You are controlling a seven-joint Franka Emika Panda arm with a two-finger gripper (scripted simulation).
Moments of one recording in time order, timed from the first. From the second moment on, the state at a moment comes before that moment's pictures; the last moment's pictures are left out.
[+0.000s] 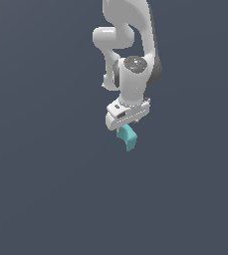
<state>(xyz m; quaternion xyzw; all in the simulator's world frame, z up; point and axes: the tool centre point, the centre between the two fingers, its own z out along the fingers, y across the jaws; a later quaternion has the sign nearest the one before) -0.075 0.064 0.145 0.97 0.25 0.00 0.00</state>
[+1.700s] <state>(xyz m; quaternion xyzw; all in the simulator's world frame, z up) -0.080 0.067 0.106 0.97 0.26 0.00 0.00</state>
